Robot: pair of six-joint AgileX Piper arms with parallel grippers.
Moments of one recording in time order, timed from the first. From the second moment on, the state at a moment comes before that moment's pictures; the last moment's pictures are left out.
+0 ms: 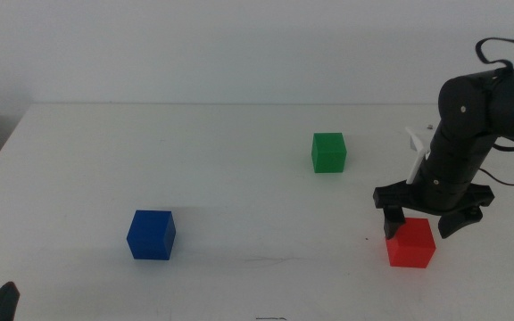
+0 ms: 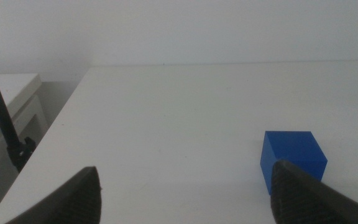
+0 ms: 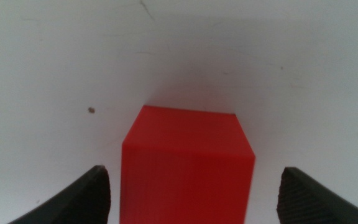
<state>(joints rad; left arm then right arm) -0.05 -0.01 0.03 0.11 0.22 -0.12 0.31 1.85 -1.27 0.01 0.99 0.28</state>
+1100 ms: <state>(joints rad) -0.05 -0.01 0.03 0.11 0.22 -0.12 0.41 1.92 -1.52 -0.01 1.17 0.41</state>
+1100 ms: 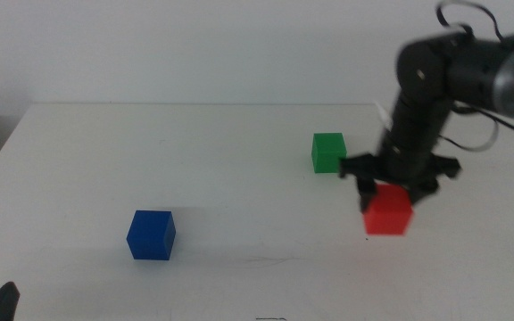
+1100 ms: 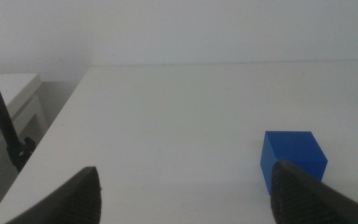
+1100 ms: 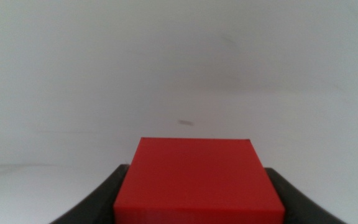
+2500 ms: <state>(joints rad) -0.05 -0.01 0.03 0.11 0.22 -0.12 0.69 2.28 -1.94 0.05 1.19 0.61</state>
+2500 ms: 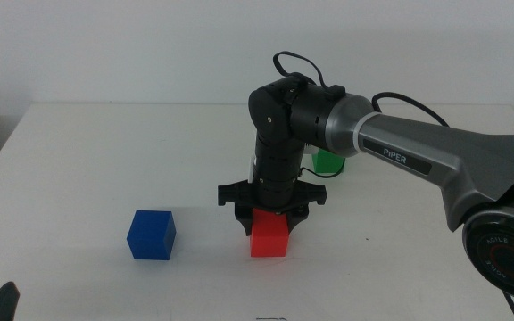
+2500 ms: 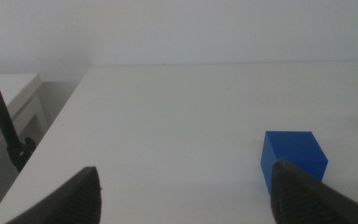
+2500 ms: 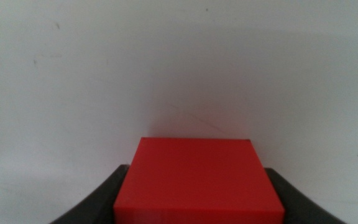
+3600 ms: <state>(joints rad) -0.05 -0.01 0.03 0.11 0.22 -0.12 0.63 2.05 -2.01 -0.18 1.18 0.53</state>
